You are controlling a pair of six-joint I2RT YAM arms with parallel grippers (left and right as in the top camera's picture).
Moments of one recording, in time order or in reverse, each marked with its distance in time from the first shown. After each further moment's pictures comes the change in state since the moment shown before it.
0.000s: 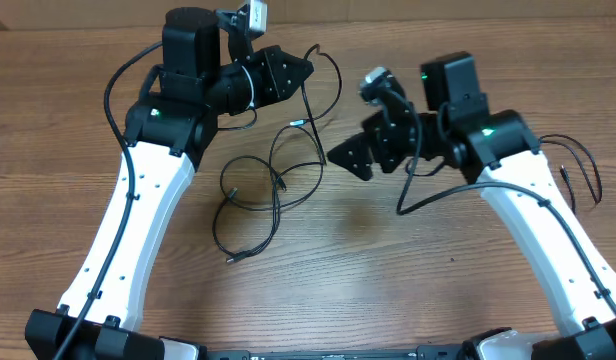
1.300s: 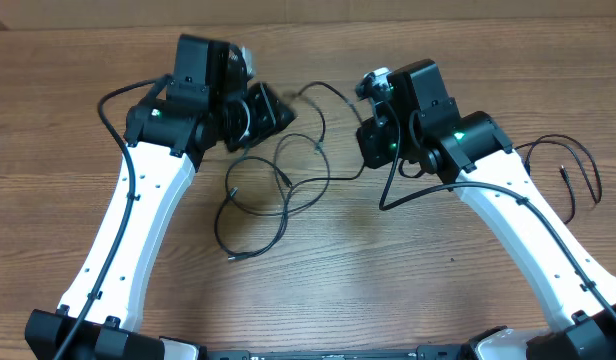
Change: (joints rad) left arm -0.001 0.000 0.001 -0.465 -0.253 0.044; right arm 0.078 0.034 0.031 -0.083 0.516 0.245
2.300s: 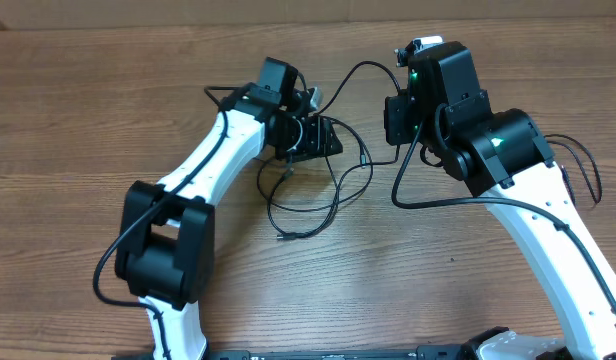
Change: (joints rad) left arm -0.126 0.442 -0.020 0.232 0.163 0.264; right arm 0.000 -0.073 0.140 -0.084 0.261 0.180
